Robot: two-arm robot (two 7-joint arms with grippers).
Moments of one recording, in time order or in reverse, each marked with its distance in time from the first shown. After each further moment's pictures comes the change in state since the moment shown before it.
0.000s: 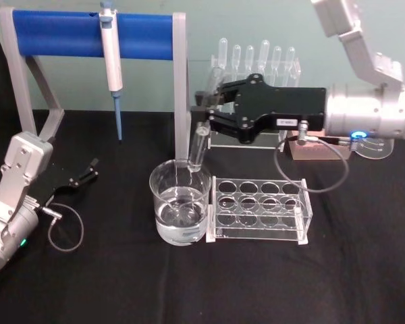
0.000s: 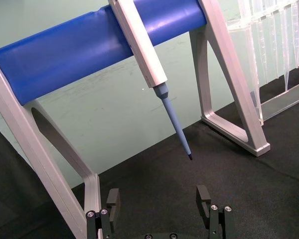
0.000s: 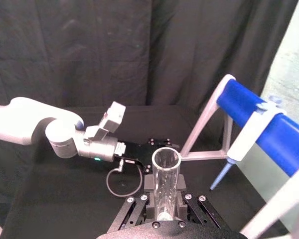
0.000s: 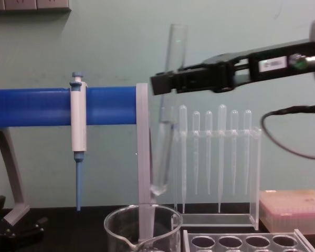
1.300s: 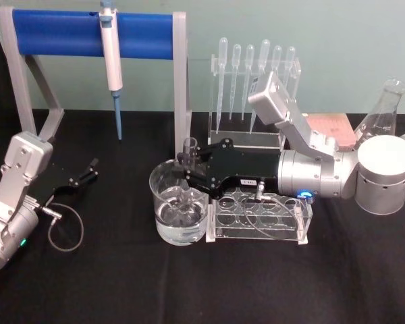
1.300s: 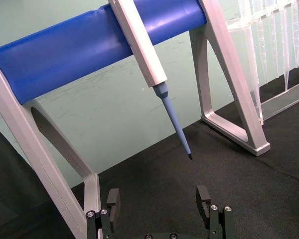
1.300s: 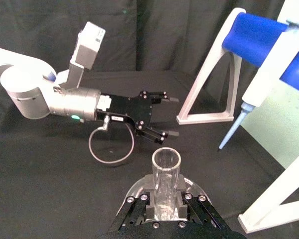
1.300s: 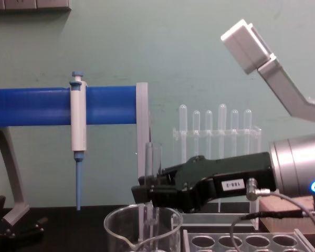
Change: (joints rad) left arm 0.000 0.000 0.000 0.000 0.000 0.000 0.000; right arm -0.087 -0.145 -0.085 0.225 -0.176 -0.163 -0.059
